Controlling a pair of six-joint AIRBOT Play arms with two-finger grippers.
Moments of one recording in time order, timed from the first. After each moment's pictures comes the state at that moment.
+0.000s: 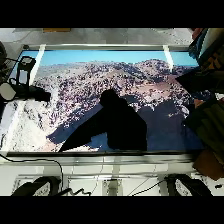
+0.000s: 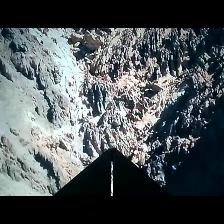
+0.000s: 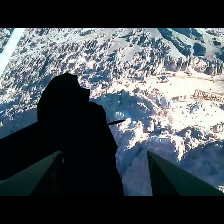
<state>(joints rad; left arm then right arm) 0.04 -1.10 1.20 1.54 -1.00 -1.24 -0.10 -0.91 1.48 -1.09 1.32 1.31</state>
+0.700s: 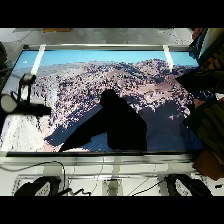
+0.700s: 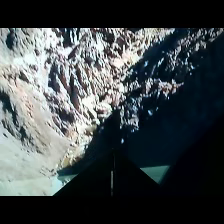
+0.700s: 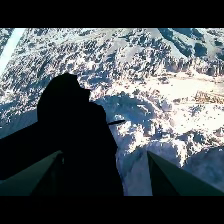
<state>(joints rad) 0.07 -0.97 0.99 1.52 -1.14 -1.36 -0.10 -0.91 1.48 -1.09 1.32 1.31</state>
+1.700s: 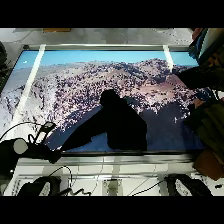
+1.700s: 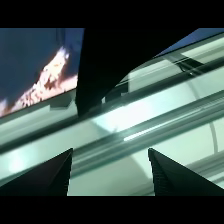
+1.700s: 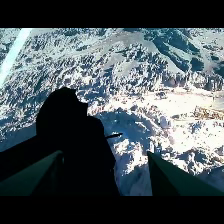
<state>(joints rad) 0.08 -0.62 0.42 1.38 -1.30 -1.05 -0.10 -0.91 1.48 -1.09 1.26 1.31</state>
